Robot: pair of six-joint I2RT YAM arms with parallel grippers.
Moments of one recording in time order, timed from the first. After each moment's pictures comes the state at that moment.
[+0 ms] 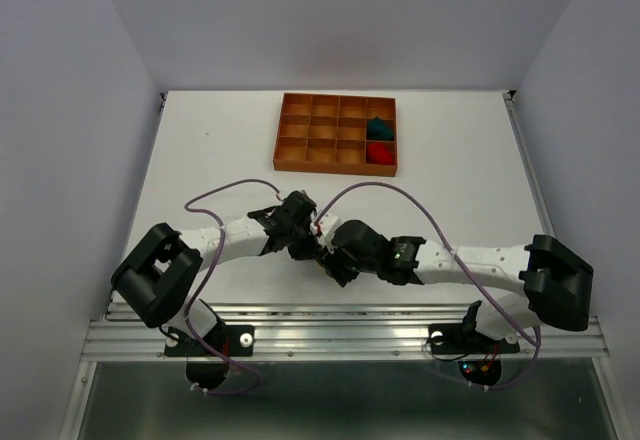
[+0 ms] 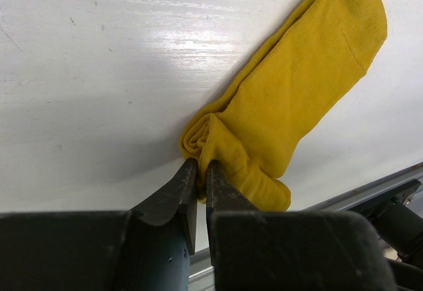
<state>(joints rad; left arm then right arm) -0.77 1.49 0.72 -0.26 0.09 -0.99 1.12 1.41 0.81 -0.16 0.11 0.15</state>
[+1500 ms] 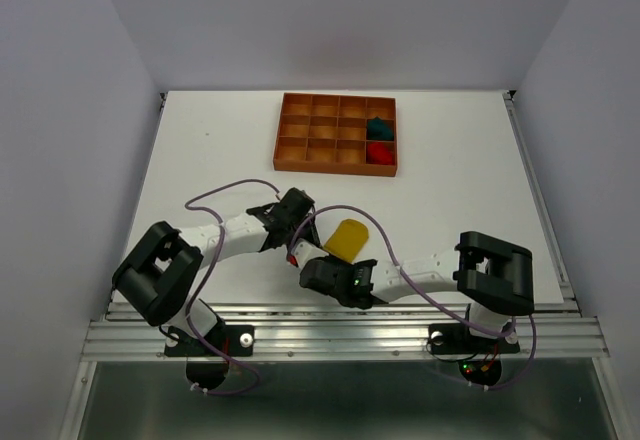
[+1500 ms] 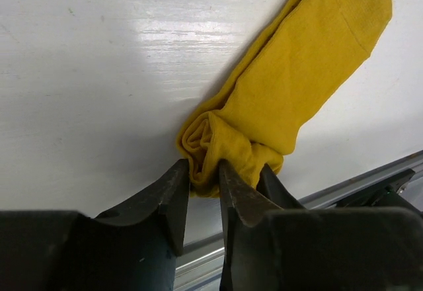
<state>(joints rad) -0.74 1.50 0.74 -0.29 0.15 -0.97 1.33 1.72 0.90 -0.19 0.63 0.05</state>
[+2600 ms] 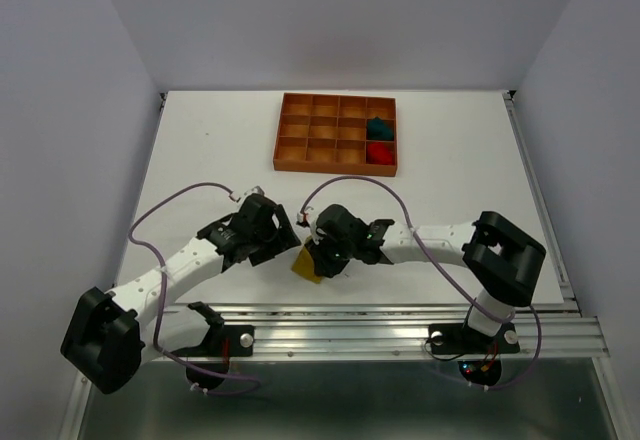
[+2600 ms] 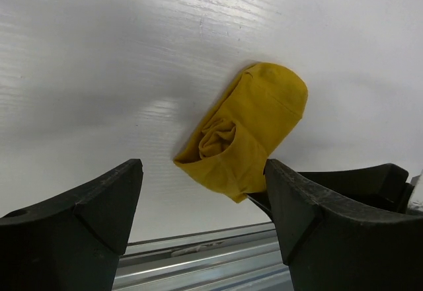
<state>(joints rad) -0.63 1.09 0.62 -0.49 -0.05 -0.98 1.03 1.68 0.95 -0.16 -0.18 0.23</state>
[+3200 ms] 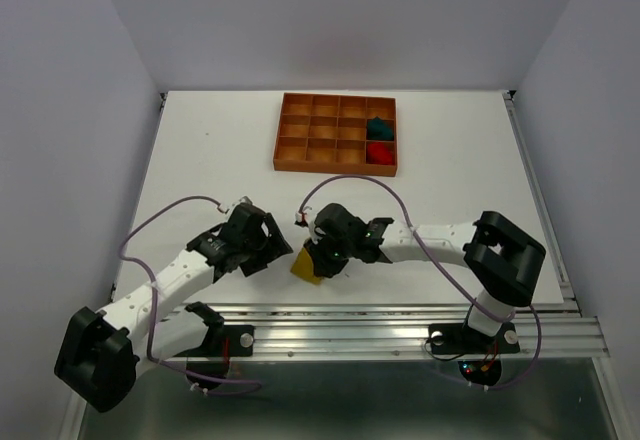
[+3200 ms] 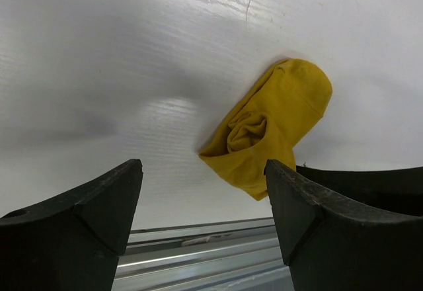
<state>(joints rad) -0.58 0.98 0.54 -0.53 -0.03 -1.02 1.03 1.70 0.98 -0.18 -0.21 0.24</state>
